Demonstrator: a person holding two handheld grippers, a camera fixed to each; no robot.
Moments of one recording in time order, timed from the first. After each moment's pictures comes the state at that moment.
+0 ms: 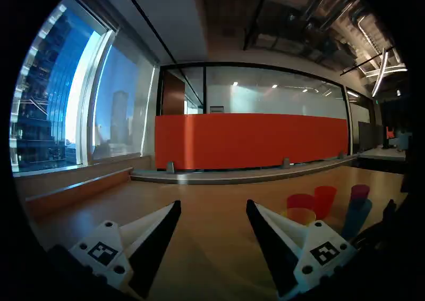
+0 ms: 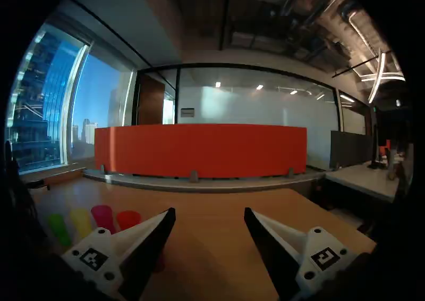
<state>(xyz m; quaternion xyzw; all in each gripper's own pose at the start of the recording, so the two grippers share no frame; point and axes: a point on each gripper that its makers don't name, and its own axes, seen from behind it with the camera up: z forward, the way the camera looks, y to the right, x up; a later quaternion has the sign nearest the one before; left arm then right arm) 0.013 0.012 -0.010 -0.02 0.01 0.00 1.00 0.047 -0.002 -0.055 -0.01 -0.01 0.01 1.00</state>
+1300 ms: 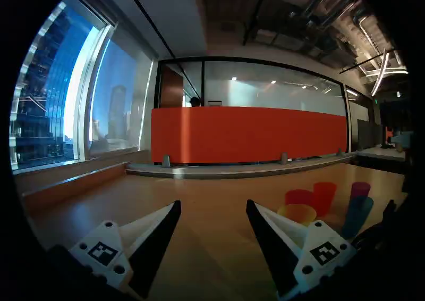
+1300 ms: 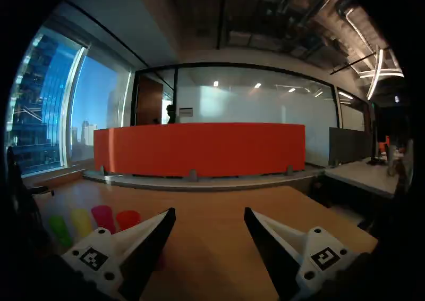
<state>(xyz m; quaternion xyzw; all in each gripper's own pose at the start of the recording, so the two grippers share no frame) -0.001 0.022 0.001 -0.03 0.00 -0.01 1.00 0.046 0.003 -0.059 -0.01 -0.01 0.02 1.00</state>
